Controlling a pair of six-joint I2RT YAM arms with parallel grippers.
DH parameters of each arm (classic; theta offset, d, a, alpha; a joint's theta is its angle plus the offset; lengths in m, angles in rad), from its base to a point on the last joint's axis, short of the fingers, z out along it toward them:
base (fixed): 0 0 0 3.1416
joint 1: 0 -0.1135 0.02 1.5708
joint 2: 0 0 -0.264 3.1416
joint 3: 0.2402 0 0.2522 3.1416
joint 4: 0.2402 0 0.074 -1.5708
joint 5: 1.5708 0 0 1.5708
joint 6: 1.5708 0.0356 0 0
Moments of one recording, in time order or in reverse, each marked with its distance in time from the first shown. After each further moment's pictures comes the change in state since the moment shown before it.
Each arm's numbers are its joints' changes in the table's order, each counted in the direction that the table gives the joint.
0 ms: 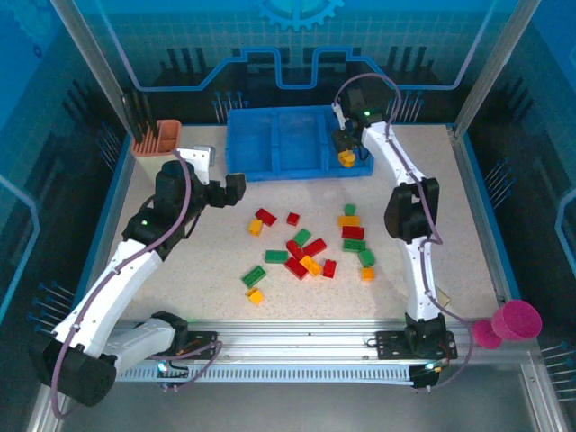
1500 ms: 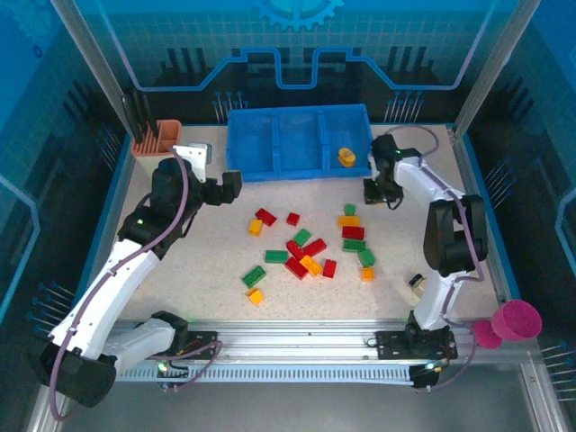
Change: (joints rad) left arm 0.000 -0.006 0.035 0.046 -0.051 0.027; right arm 0.081 -0.473 -0.866 -0.082 -0.111 0.195
